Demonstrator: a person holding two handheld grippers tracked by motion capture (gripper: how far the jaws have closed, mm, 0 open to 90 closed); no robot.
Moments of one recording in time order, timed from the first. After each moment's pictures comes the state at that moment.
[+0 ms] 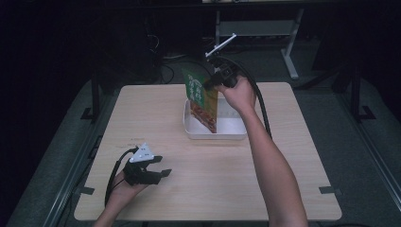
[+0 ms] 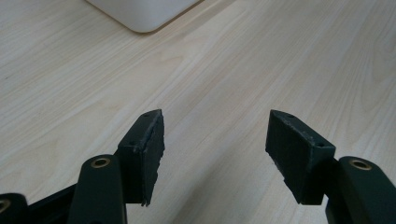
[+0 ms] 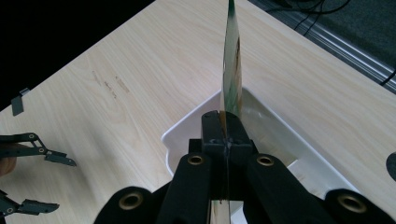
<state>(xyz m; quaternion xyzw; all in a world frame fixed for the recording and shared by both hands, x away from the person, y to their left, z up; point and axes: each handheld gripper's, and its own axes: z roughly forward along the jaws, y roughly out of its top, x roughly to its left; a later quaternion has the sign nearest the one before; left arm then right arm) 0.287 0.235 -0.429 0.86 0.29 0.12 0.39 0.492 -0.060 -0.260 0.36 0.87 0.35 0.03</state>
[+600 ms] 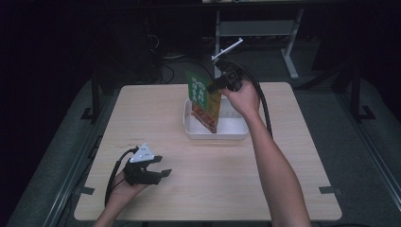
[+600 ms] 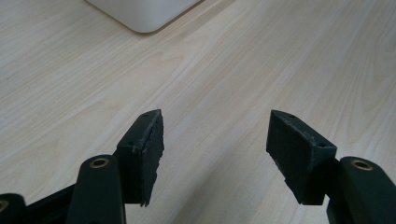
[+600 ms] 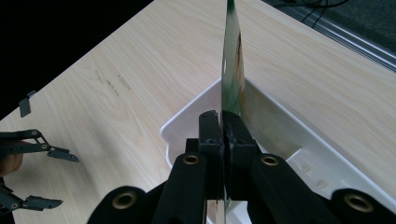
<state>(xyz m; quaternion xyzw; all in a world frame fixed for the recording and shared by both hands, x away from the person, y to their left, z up) 0.287 0.235 -0.429 0.86 0.29 0.12 0.39 0.490 -0.076 -0.271 0.37 0.86 0.36 0.01</state>
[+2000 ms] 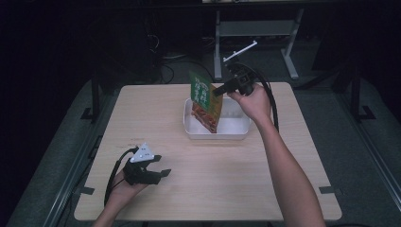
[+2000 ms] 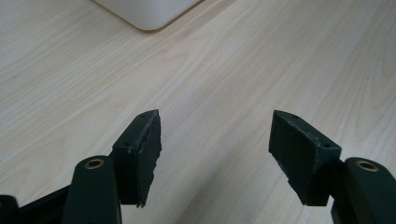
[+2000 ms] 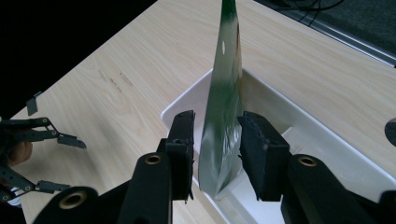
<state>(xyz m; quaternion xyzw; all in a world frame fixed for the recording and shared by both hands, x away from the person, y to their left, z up) 0.288 0.235 -0.429 0.87 0.29 0.13 0.38 0.469 -0.104 -0.268 0.38 0.84 0.37 0.02</state>
